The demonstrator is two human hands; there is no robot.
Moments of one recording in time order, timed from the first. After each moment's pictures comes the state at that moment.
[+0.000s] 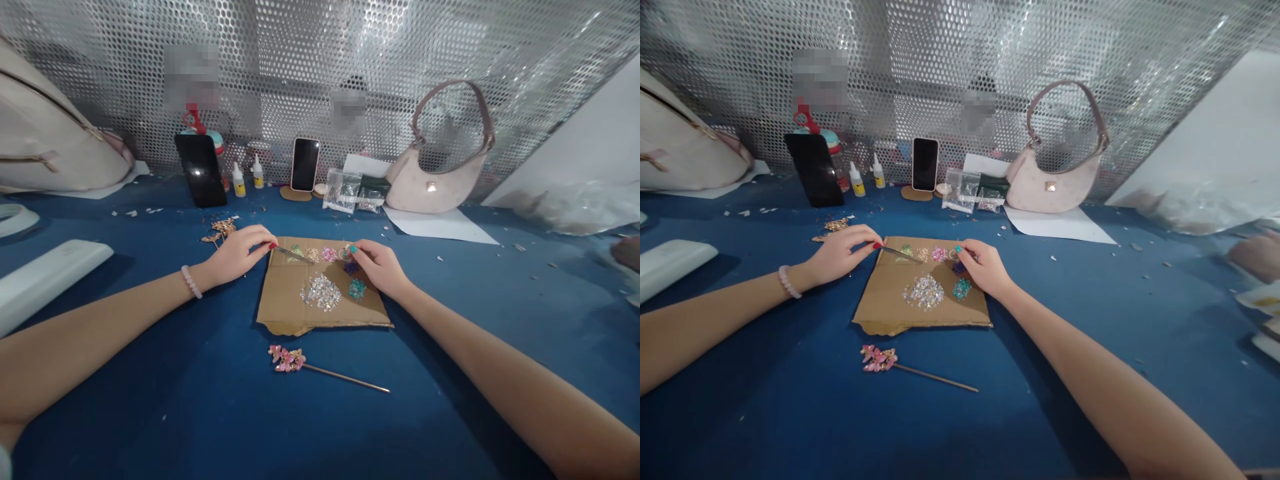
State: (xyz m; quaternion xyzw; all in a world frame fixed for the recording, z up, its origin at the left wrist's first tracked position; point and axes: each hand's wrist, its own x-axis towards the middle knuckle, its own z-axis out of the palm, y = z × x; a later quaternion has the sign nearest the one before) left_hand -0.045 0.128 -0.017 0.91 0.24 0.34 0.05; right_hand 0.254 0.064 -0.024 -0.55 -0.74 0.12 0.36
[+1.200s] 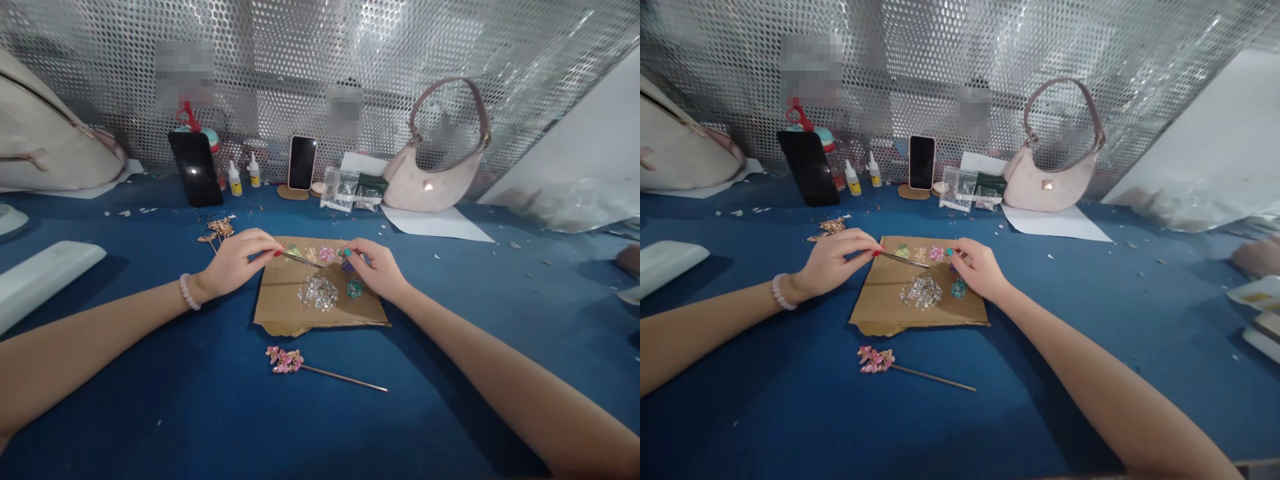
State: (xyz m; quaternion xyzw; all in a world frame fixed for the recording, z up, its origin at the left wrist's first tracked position) left_hand -0.035 0.105 -0.011 0.89 0.22 0.40 0.07; right_hand 0.243 0.053 -0.014 -0.52 -0.77 0.08 0.36
